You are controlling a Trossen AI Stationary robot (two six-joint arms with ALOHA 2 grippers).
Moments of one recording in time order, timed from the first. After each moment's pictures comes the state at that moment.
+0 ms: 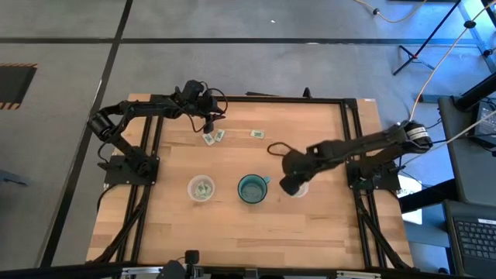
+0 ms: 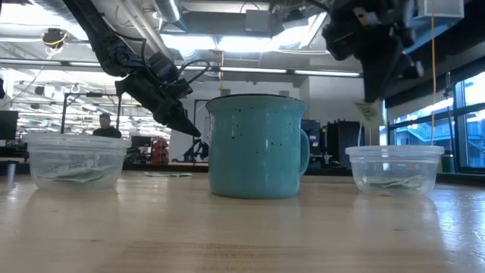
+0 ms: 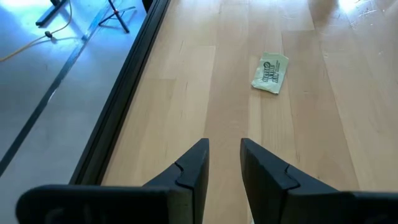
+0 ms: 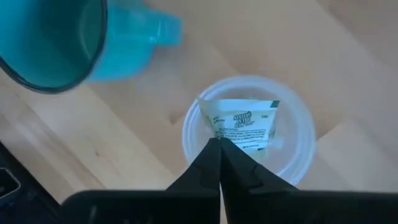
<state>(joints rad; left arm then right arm) 0.84 1.56 0.74 0.12 0.49 0.54 0.17 1.47 1.11 -0.91 -0.02 1.00</state>
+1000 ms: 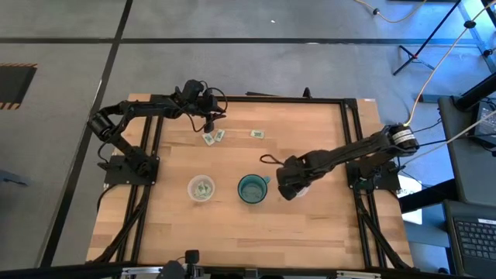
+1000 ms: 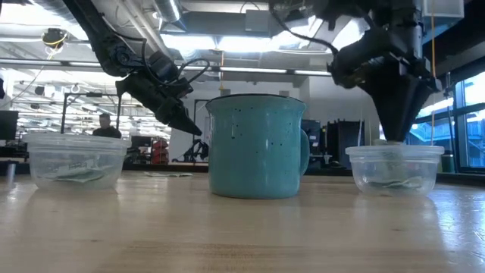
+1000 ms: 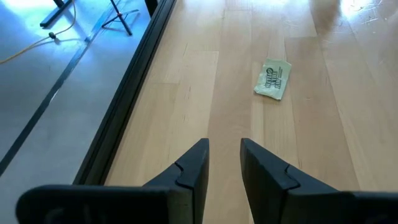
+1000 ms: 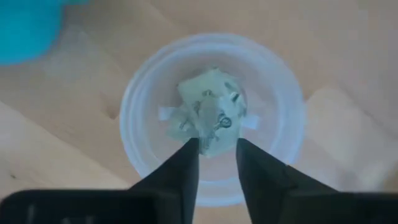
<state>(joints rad) 0.84 1.56 0.74 0.14 0.49 0.51 0.21 1.63 1.11 -0.99 0.03 1.12</state>
